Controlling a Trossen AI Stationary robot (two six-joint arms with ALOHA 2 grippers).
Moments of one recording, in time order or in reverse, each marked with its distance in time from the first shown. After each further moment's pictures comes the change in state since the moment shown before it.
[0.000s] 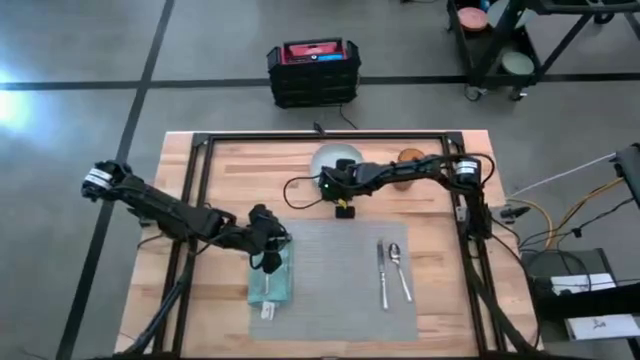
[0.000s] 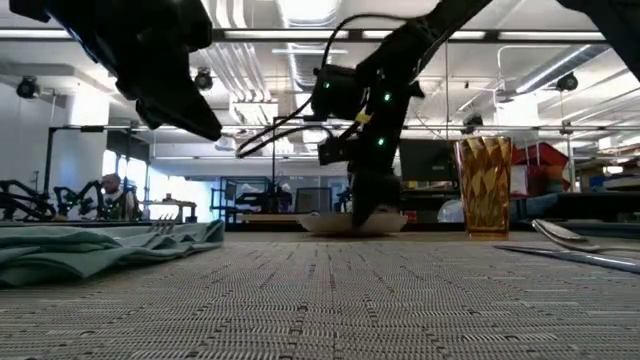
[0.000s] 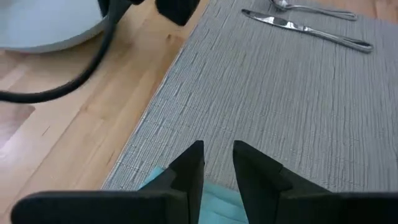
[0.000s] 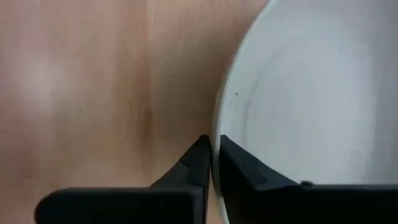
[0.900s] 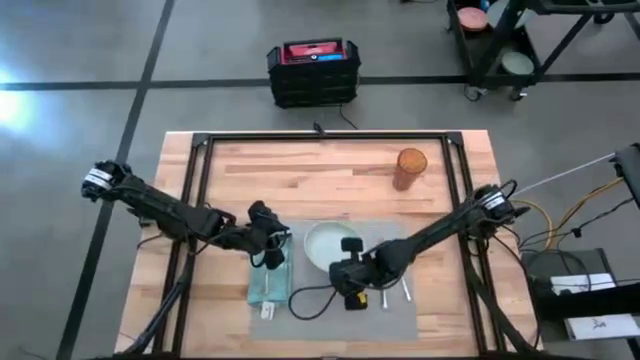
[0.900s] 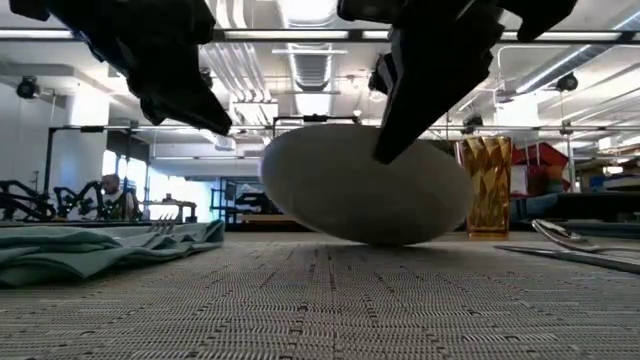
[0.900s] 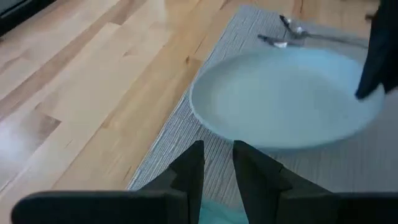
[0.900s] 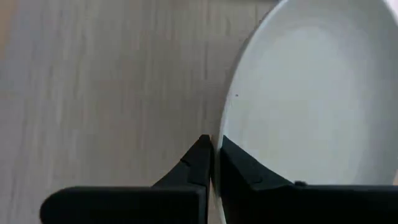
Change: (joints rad) left arm 0.000 0.003 0.000 0.038 -0.097 -0.013; right arm 0.611 -0.087 0.007 0.072 -0.029 0.584
